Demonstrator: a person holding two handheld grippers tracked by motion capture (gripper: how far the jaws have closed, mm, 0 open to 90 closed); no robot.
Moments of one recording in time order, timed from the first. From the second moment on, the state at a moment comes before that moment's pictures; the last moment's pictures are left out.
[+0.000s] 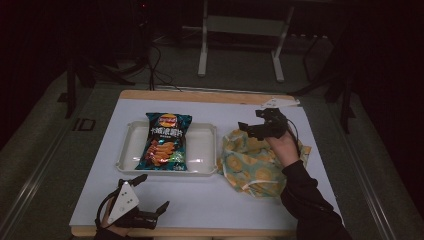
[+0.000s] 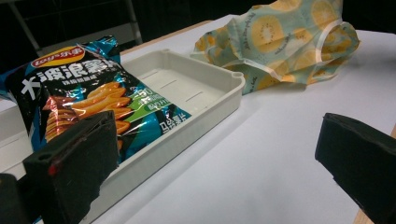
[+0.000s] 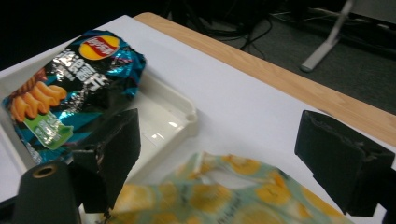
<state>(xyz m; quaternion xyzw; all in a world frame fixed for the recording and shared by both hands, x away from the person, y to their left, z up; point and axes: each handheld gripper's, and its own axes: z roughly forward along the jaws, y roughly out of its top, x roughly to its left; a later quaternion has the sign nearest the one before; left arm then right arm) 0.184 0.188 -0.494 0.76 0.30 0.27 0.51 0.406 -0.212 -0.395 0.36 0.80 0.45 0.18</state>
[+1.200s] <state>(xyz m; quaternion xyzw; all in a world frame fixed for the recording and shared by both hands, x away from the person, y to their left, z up) 0.186 0.185 -0.495 0.76 0.30 0.26 0.51 0.332 -0.334 -0.438 0.45 0.71 0.43 0.32</state>
